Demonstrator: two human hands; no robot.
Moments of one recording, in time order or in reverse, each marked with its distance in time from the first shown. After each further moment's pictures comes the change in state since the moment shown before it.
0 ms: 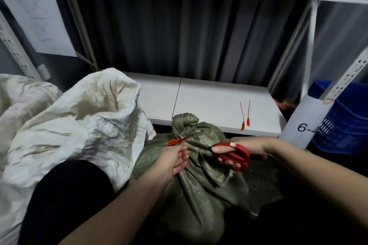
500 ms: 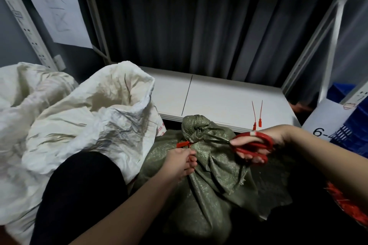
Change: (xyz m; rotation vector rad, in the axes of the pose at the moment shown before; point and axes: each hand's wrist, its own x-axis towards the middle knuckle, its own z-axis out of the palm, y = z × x) left_hand -0.008 -0.008 -0.017 0.109 -0.026 0.065; right_hand -0.005 -0.020 -0.024 -0.015 -0.150 0.124
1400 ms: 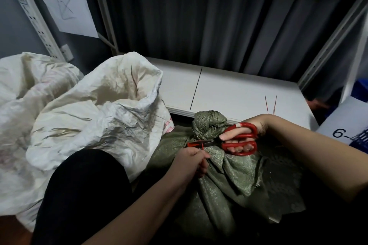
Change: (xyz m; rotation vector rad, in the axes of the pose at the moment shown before) left_hand -0.005 0.000 0.000 0.162 -0.070 0.187; right_hand 0.075 -0.035 -0.026 -0.185 -0.157 0.008
